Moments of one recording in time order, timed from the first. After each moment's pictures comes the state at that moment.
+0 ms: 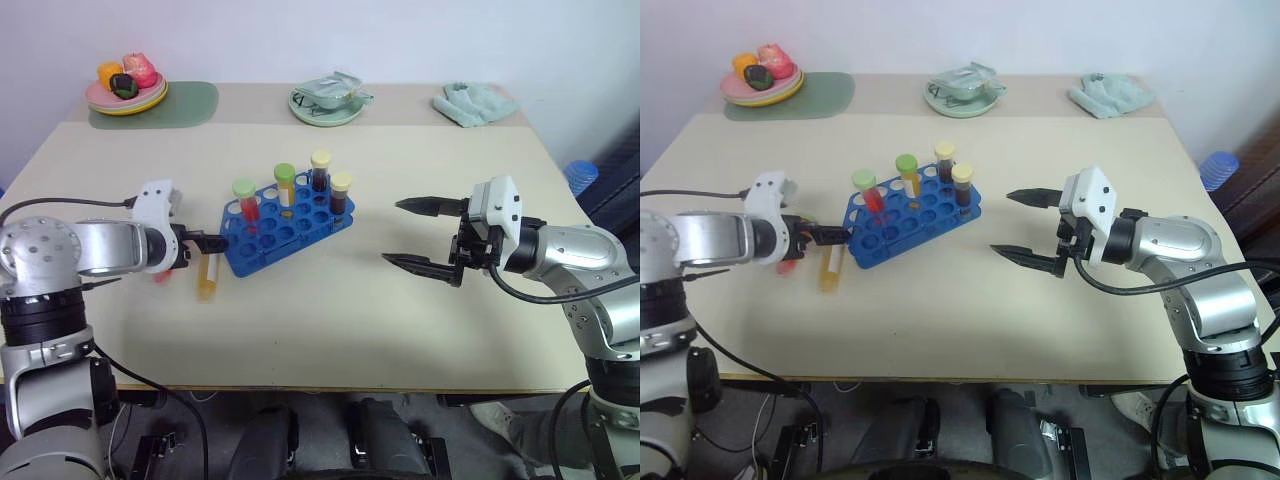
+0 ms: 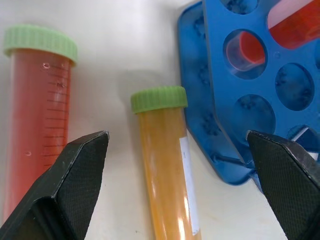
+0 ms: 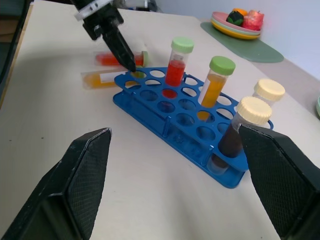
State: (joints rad) left arm -0.69 0.75 0.31 0.06 -1.23 1.61 0.30; right arm -0.37 -0.77 -0.08 -0.35 0.52 0.43 1.02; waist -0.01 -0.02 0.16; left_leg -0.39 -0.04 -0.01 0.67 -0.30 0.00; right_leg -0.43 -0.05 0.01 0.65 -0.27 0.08
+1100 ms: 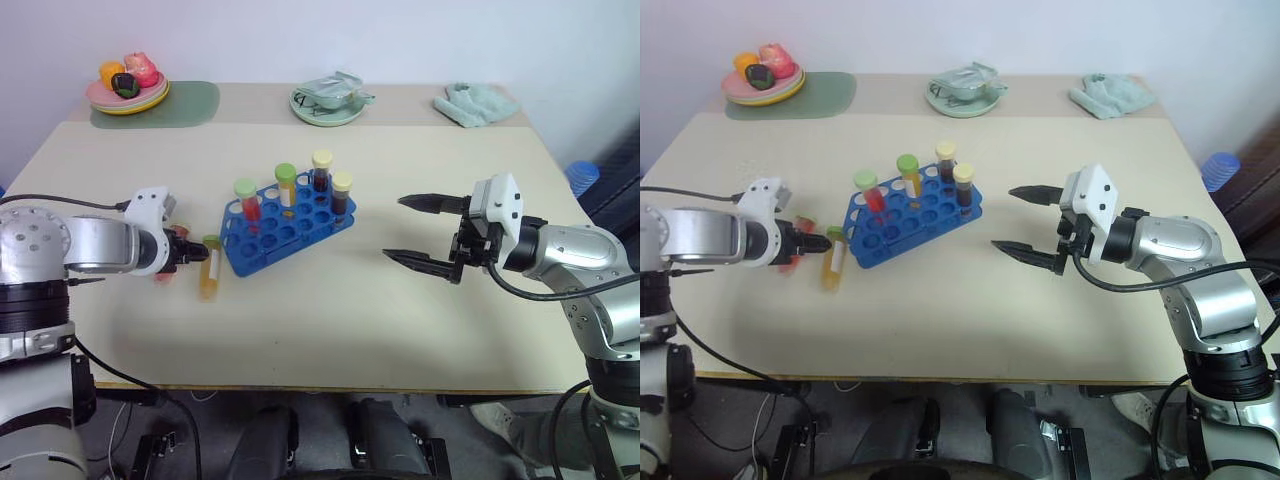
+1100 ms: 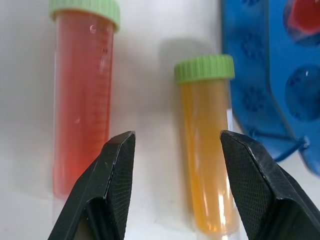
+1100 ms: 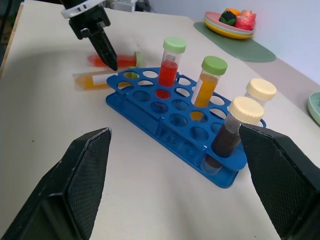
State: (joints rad) left arm -0.72 0.77 0.21 0.16 -1.31 1.61 0.47; right arm -0.37 -0.77 -0.08 -0.35 0.52 0.43 0.99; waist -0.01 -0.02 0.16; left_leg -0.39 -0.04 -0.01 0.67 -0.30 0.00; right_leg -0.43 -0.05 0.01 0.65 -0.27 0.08
